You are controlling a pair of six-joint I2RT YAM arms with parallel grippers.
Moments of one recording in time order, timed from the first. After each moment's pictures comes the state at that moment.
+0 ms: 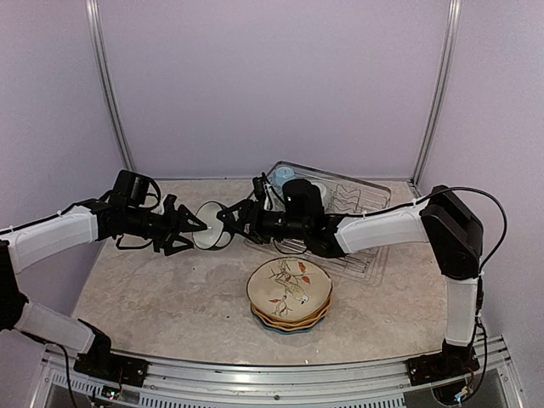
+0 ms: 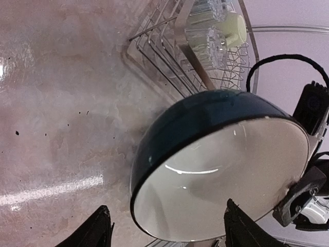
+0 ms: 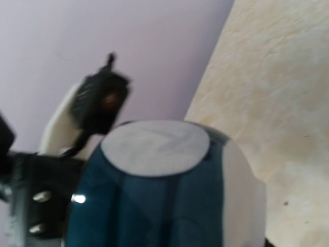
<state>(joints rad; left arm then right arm) -0.36 1.29 0.88 -0.35 0.59 -0.86 0.92 2.02 1.34 0.54 -0.36 1.01</state>
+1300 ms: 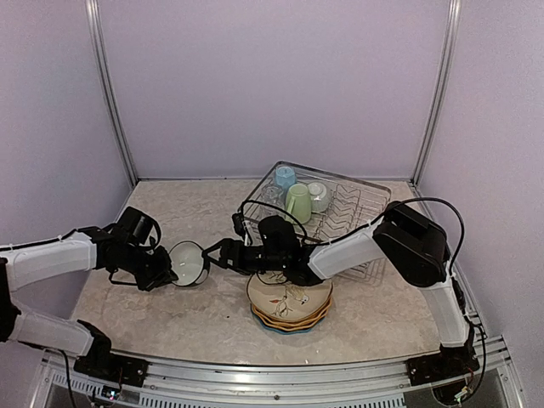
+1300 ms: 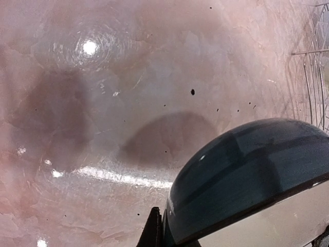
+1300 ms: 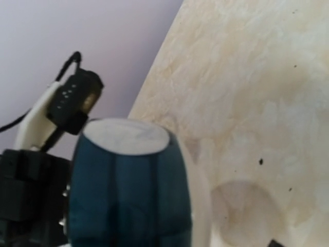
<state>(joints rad) -0.41 1.21 0.64 -0.49 0.18 -0.96 1.01 2.26 1.39 0.66 -0.34 0.95</state>
